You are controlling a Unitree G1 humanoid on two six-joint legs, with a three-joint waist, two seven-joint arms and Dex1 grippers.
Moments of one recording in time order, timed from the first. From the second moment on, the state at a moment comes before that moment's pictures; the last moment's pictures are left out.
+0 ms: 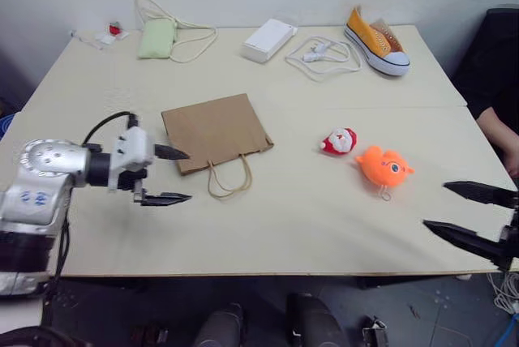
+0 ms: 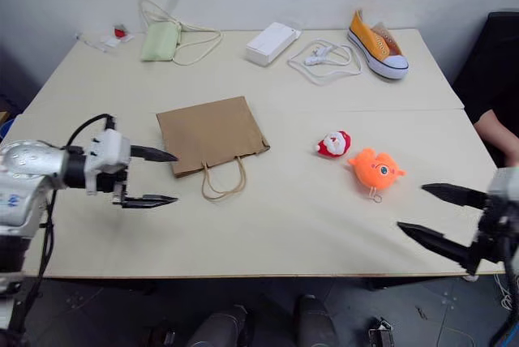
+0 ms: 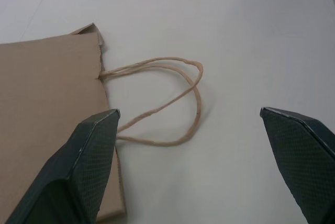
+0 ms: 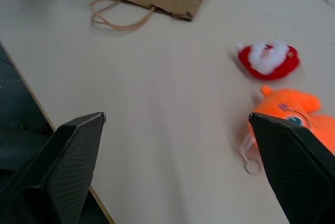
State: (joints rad) left arm -0.56 0.86 -0.05 0.15 -0.27 0.07 -1.33; right arm 0.30 -0.95 -0.80 -0.63 0.85 0.74 1.05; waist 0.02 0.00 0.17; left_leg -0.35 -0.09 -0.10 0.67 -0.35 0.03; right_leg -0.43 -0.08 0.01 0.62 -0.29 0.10
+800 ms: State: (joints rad) left arm -0.86 0.59 -0.23 0.74 0.00 -0.52 -1.32; right arm 0.00 -0.91 -0.35 -0.75 0.90 0.74 0.75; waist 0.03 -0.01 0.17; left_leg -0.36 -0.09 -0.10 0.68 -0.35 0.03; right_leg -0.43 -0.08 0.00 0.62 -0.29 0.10
